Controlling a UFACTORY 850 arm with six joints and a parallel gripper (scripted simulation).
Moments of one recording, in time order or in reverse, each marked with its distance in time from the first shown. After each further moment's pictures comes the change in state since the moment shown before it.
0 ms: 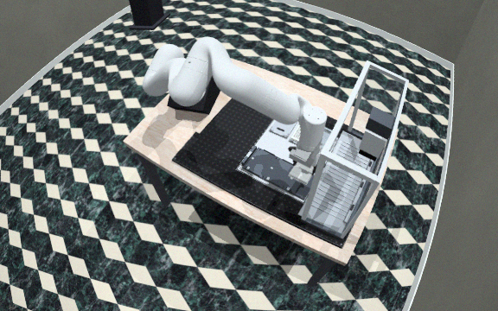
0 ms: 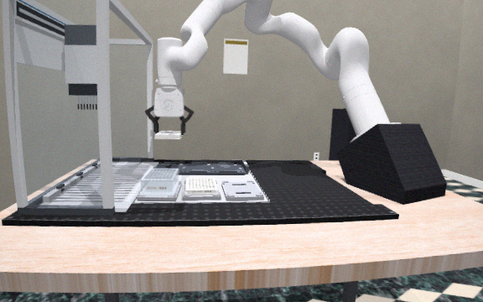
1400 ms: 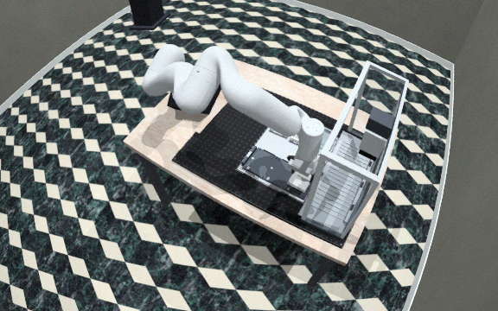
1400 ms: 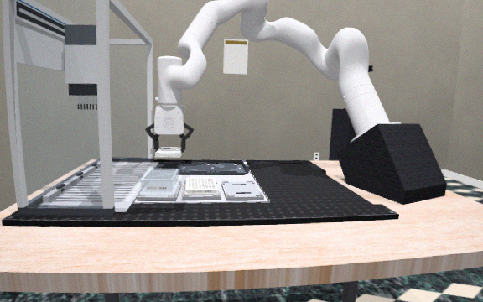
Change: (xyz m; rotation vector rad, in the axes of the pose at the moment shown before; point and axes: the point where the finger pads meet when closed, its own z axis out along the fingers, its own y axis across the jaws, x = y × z) arm 0.000 0.000 0.061 0.000 0.000 -0.001
